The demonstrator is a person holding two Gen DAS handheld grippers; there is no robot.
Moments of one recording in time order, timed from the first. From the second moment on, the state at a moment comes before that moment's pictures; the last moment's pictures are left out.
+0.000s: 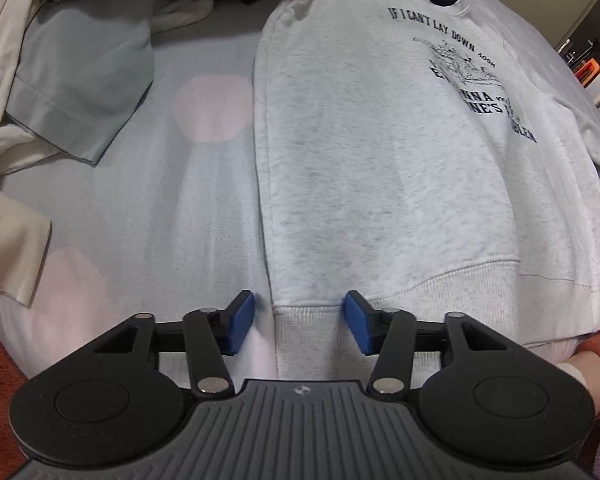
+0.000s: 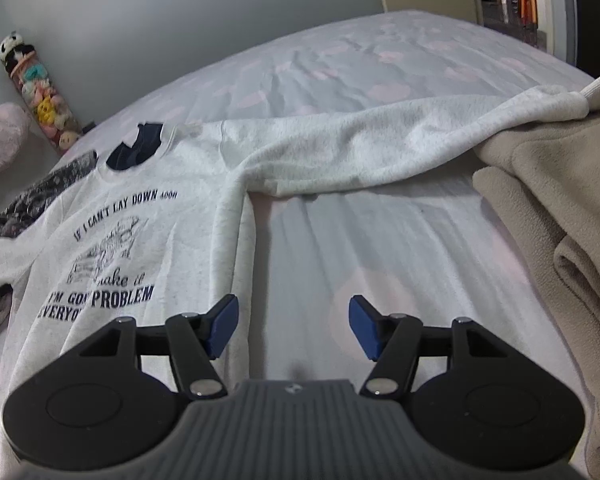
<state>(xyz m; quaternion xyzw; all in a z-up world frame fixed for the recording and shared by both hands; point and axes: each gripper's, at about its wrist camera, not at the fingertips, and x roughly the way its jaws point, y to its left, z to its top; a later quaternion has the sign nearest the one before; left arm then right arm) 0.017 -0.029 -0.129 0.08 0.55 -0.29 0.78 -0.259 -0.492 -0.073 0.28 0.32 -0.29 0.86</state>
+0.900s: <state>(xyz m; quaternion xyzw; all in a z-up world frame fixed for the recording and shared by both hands) 0.025 0.002 -0.078 -0.05 0.51 -0.31 0.80 -0.266 -0.427 -0.045 0.26 0.48 -0.11 0.83</state>
